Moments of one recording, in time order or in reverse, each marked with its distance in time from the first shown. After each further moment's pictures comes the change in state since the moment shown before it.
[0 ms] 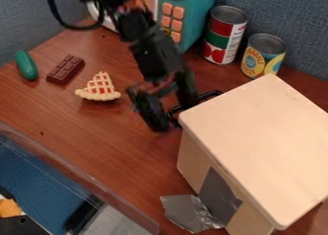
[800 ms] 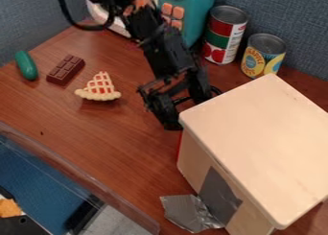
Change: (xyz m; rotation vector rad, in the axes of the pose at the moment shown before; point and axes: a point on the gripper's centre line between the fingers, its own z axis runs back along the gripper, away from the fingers) arm 0.009 0.013 -0.011 0.009 -0.089 -0.068
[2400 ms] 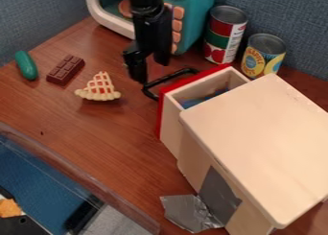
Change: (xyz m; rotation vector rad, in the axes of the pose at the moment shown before) arm -0.080 0.046 0.071 0.166 0.698 0.065
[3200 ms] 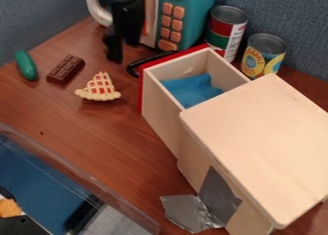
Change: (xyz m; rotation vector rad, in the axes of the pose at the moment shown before) arm -0.081 0.029 -0.018 -0.023 0.165 0.132
